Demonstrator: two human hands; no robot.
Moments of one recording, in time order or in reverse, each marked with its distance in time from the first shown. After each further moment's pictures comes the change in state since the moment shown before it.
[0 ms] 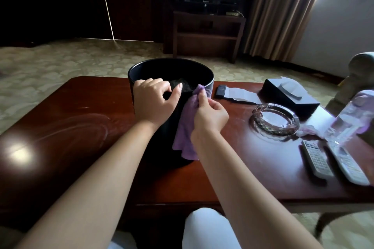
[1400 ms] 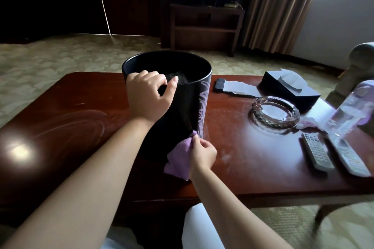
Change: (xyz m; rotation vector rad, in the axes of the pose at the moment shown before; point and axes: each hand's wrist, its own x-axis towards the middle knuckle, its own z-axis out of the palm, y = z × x) left_hand -0.003 -0.003 0.001 0.017 0.049 0.067; right_hand 0.023 0.117 -0.048 -0.302 0.073 0.128
